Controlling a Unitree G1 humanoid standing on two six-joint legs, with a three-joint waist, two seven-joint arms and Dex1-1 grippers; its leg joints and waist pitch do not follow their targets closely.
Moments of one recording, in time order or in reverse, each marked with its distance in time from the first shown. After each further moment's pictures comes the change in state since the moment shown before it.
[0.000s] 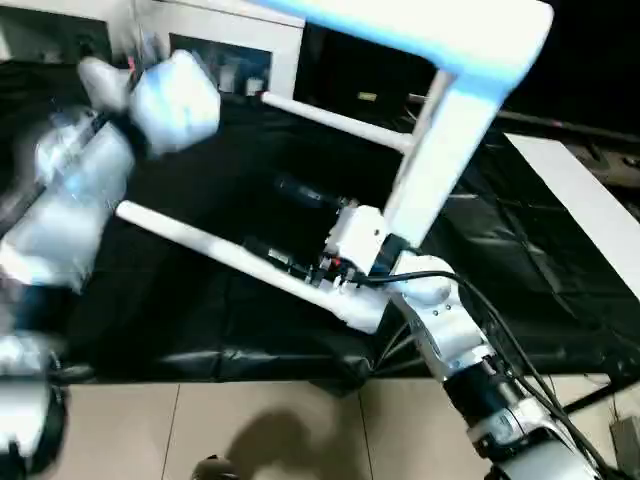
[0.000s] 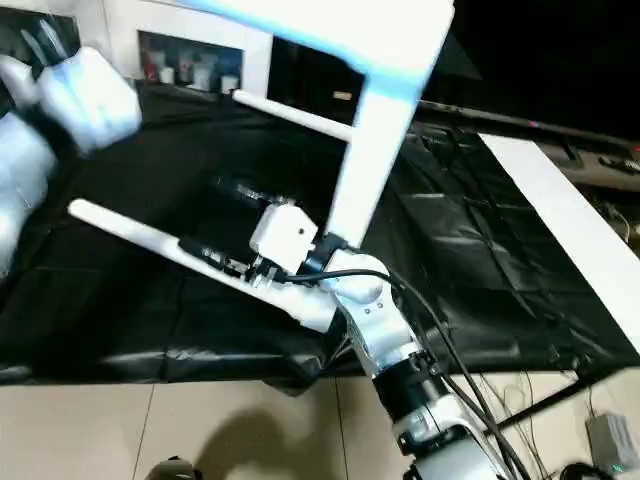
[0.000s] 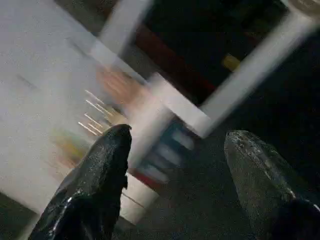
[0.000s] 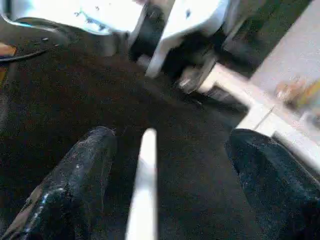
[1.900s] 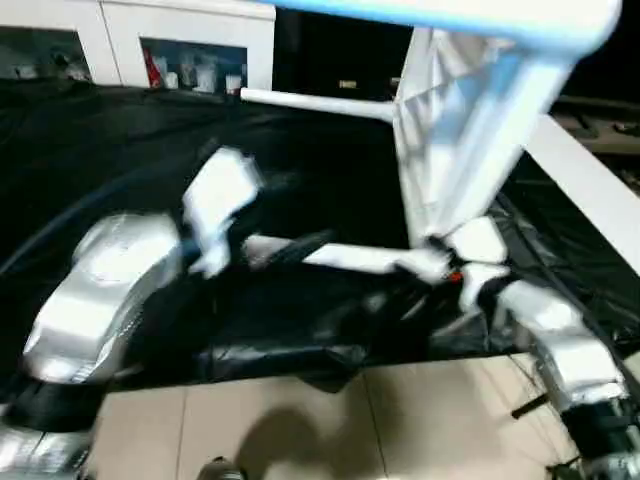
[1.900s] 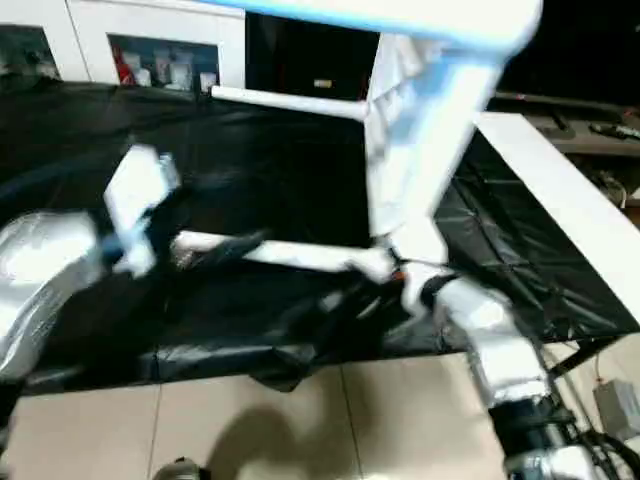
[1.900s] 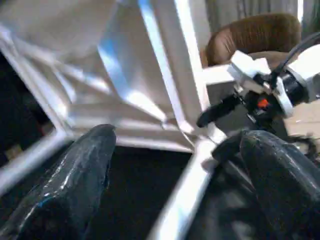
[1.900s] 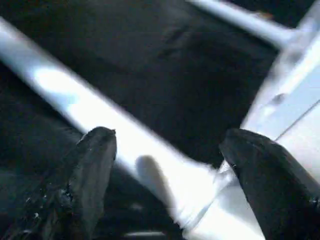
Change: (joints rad) left arm 0.081 -0.109 -0.051 -0.570 -0.585 0.468 -0.435; right arm 0.140 -0.315 -0.257 -0.034 0.069 0.486 -0.226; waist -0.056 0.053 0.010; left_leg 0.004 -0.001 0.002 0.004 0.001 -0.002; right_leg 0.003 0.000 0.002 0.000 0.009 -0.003
